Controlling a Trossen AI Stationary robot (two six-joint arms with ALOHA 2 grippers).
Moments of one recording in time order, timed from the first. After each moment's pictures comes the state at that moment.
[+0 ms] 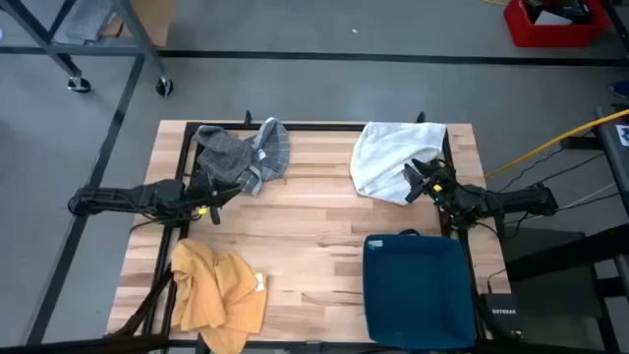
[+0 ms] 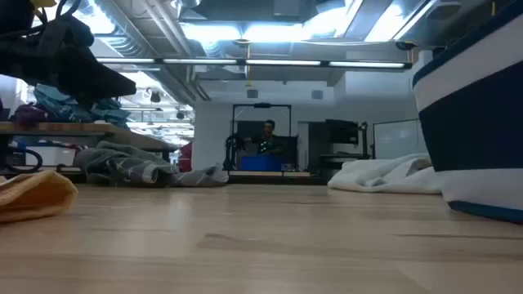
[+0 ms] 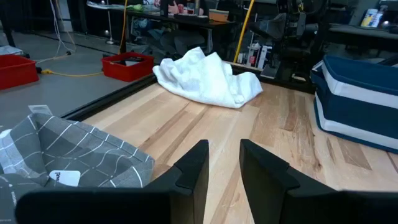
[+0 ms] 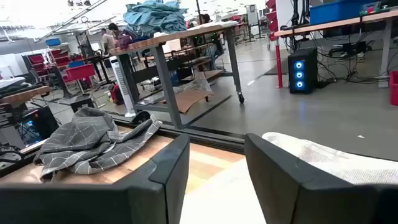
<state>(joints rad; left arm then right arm) -0.07 0.03 0.09 -0.22 -0.43 -0.18 0.17 0.01 0.04 0.00 1.03 0.20</state>
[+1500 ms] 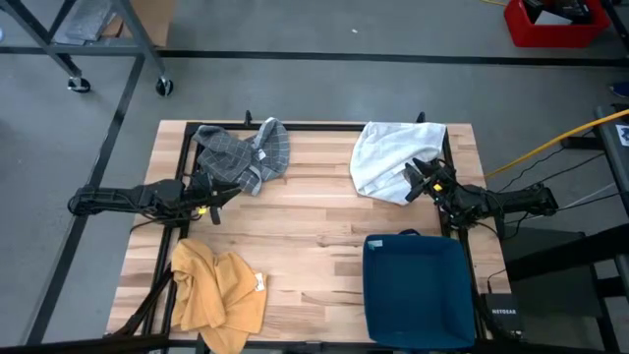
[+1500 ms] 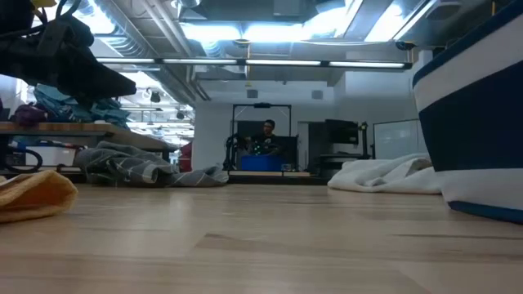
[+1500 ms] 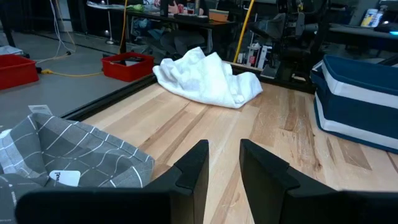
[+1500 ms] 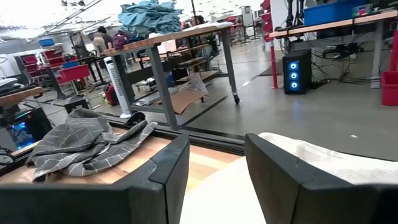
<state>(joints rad) -0.07 0.03 0.09 -0.22 -0.43 -0.18 0.17 0.01 0.04 0.00 1.05 0.20</state>
